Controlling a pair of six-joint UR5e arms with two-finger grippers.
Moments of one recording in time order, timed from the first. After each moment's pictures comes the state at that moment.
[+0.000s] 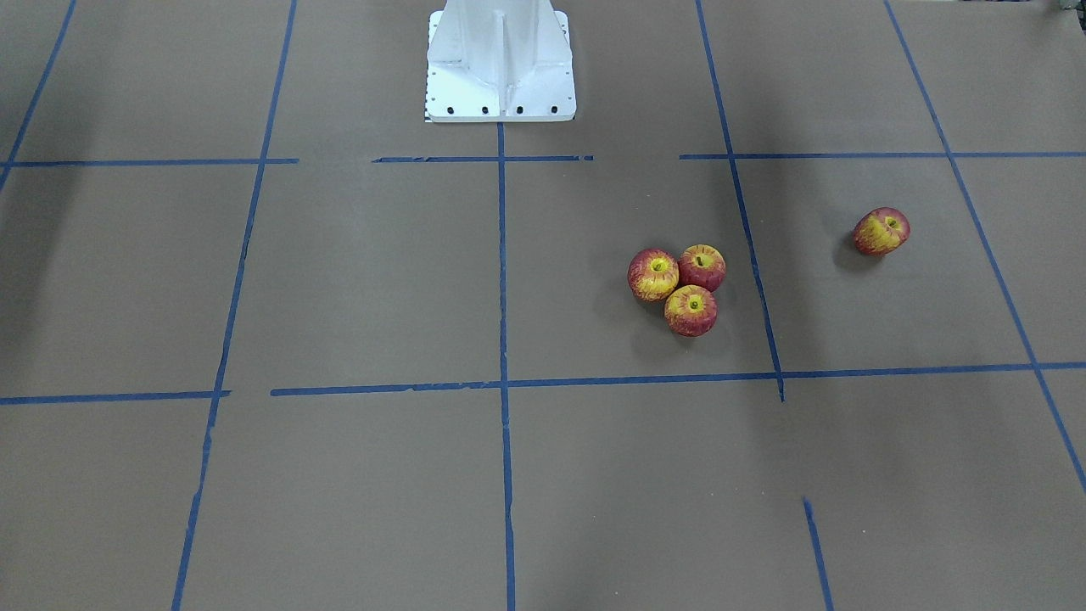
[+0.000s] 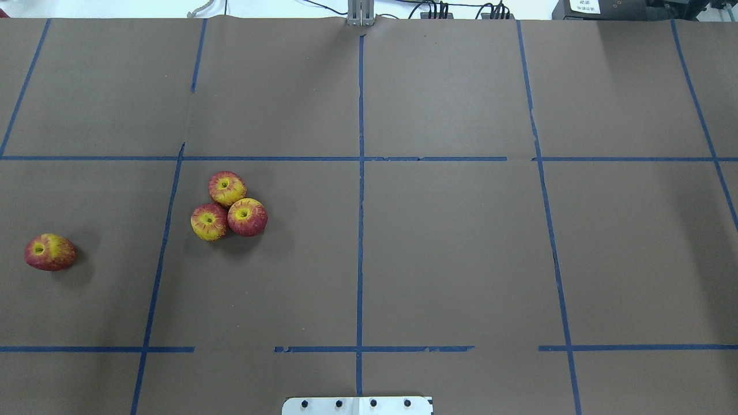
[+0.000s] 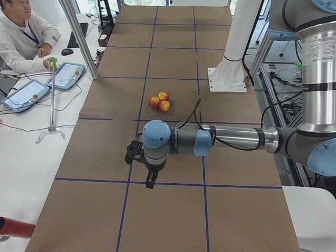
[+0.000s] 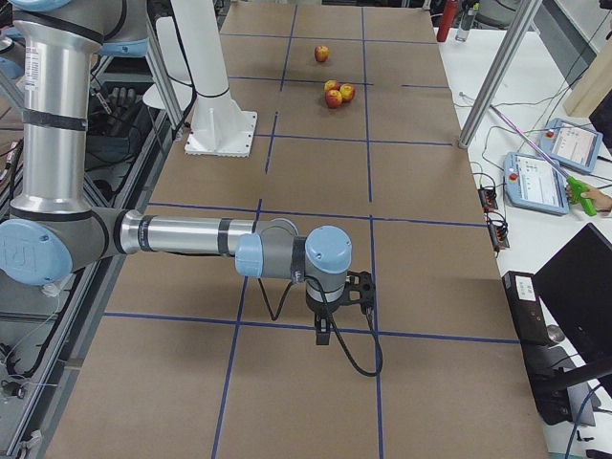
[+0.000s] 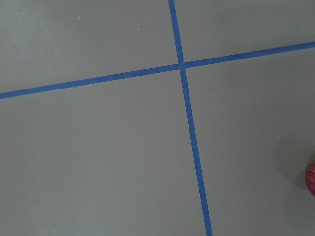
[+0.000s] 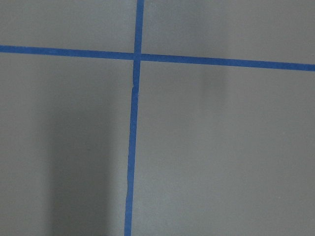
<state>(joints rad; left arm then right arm) -1.63 -1.44 -1.77 -1.59 -2.39 0.22 1.59 -1.71 1.71 -1.58 2.29 -0.06</state>
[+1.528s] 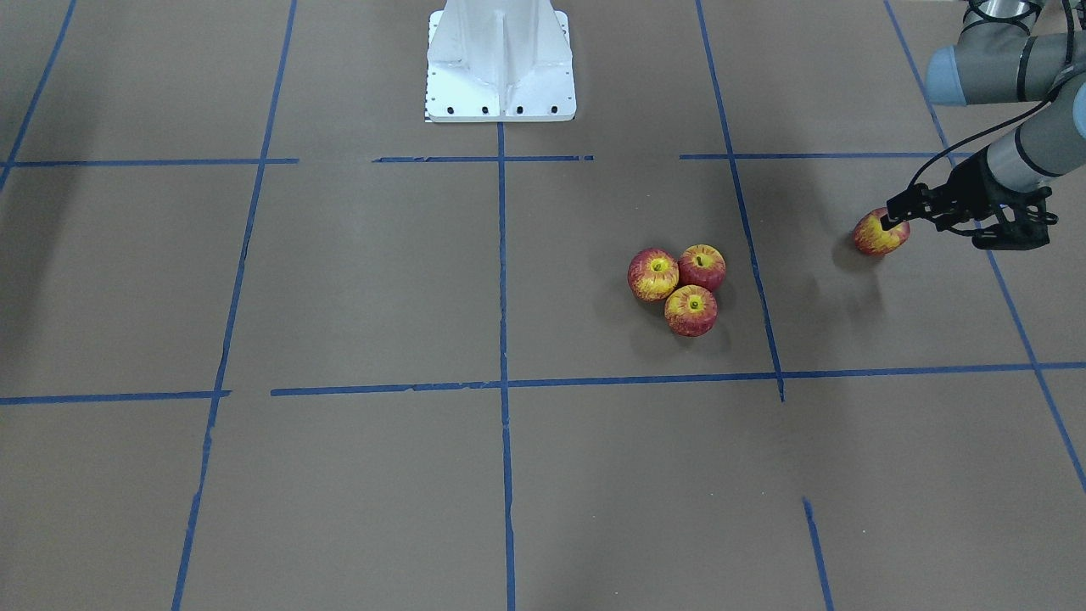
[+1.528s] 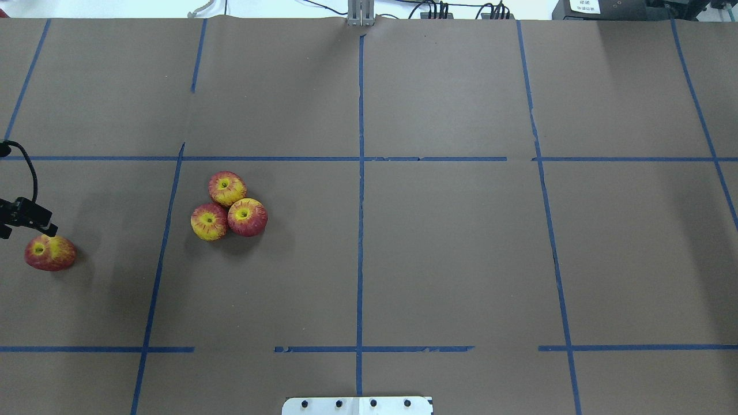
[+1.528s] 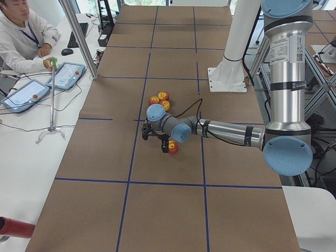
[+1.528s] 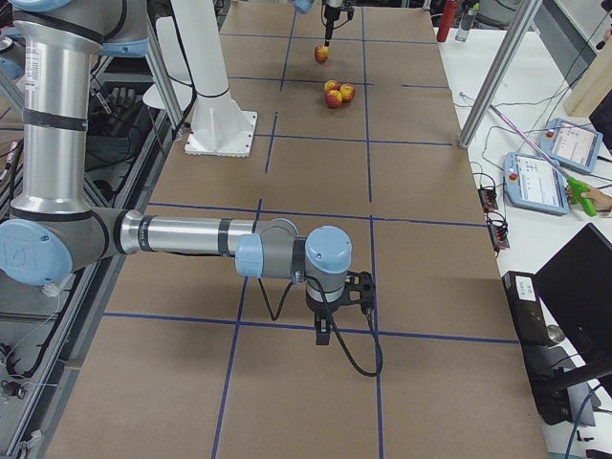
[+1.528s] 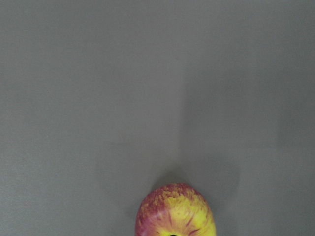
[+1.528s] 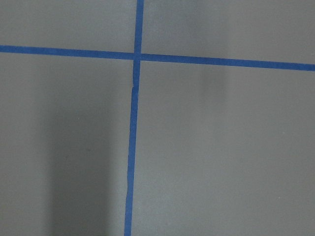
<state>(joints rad) -1.03 -1.48 -1.72 -1.92 -2.39 -0.66 1.59 -1.71 1.71 -1.58 2.30 -0.06</state>
